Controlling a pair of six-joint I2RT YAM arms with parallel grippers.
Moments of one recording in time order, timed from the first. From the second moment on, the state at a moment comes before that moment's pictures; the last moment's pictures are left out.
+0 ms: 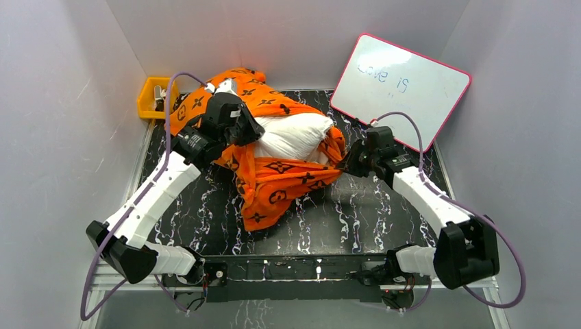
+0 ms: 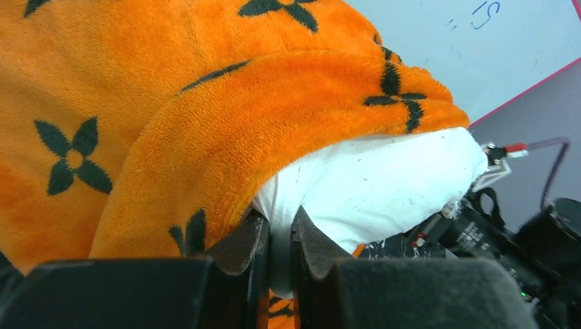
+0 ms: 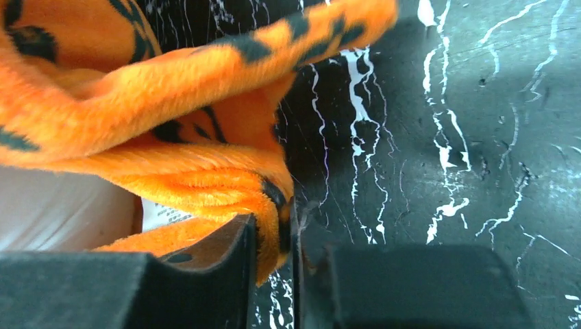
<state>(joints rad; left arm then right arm) -0.60 1.32 1.48 -0.72 -0.21 -0.74 0.33 1.22 0.85 -0.39 -0.17 0.72</state>
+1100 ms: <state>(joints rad) -0.67 1.59 1.61 -0.43 -0.07 -0.77 0.74 1.31 1.22 -0.32 -0.12 0.27</state>
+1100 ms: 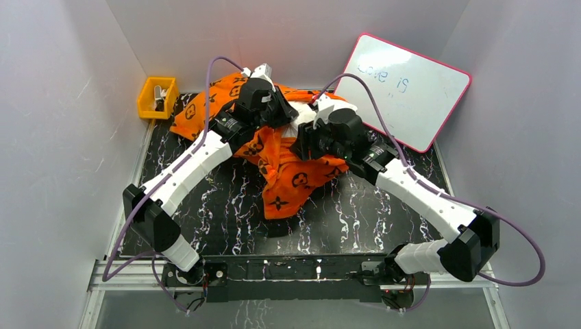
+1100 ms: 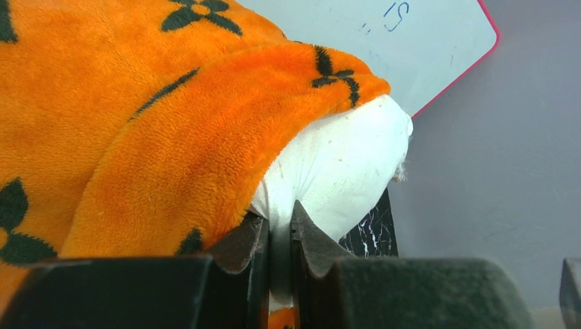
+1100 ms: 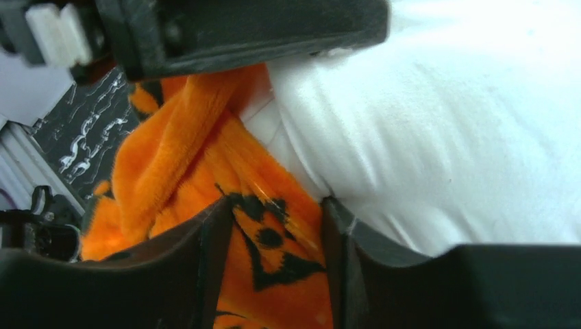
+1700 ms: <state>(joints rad) -0.71 1.72 1.81 -0.41 -0.23 -0.71 1.36 1.38 1.09 -0.19 0.20 0.41</state>
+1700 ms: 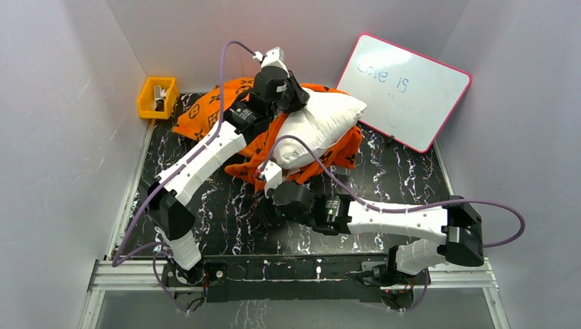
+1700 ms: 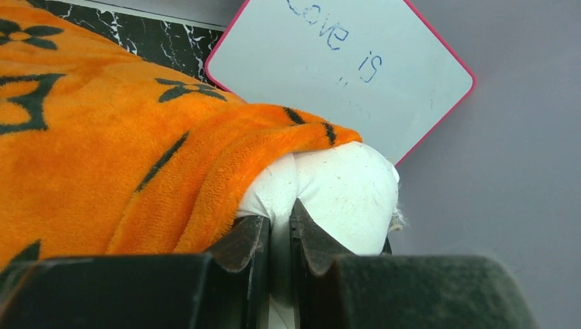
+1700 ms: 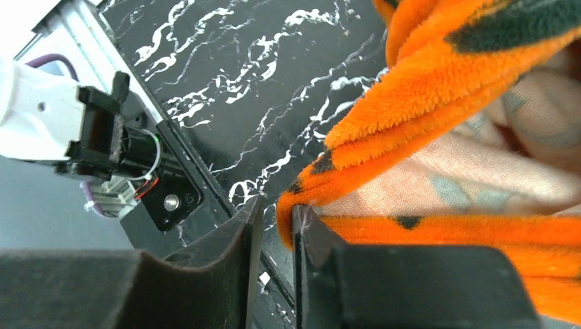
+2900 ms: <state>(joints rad) -0.72 1.54 1.58 -0.24 -0.26 -0.62 1.36 1.21 1.80 -0.50 0.77 0.58</state>
